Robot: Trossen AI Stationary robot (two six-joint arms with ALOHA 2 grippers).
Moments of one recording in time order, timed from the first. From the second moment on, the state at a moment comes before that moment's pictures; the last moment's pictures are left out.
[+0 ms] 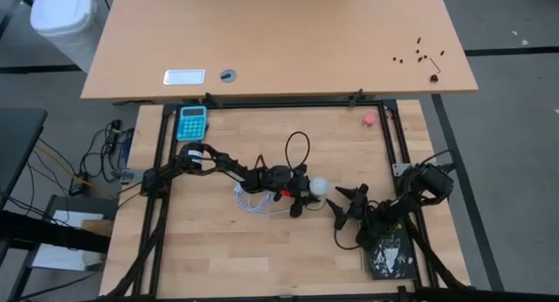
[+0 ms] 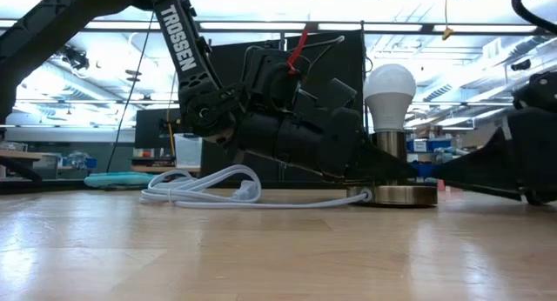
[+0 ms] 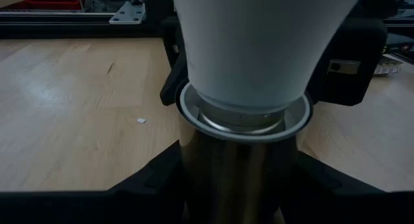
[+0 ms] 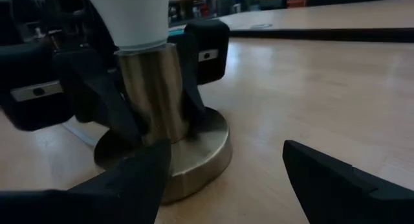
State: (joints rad) left arm 0.00 2.31 1.17 0.92 0.17 0.00; right arm 0.77 2.04 0.36 0.66 1.38 1.18
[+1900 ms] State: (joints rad) left arm -0.02 2.31 1.17 0.89 0.15 -0.01; right arm 0.67 1.50 0.35 0.32 1.04 0.82
